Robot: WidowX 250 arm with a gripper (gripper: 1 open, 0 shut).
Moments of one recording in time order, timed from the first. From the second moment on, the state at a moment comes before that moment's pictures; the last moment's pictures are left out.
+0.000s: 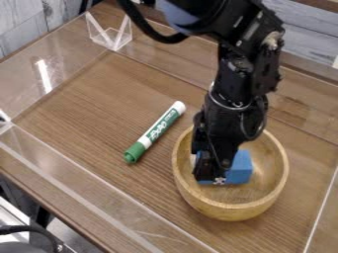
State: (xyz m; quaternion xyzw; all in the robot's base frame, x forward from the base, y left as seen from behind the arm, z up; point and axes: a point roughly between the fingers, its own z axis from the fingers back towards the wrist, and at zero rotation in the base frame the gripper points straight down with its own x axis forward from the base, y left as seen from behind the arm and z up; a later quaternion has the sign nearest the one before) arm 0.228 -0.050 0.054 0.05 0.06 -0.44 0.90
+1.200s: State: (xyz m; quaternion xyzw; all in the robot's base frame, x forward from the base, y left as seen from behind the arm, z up) arm 0.230 -0.047 0.072 0.06 0.05 -0.43 0.90
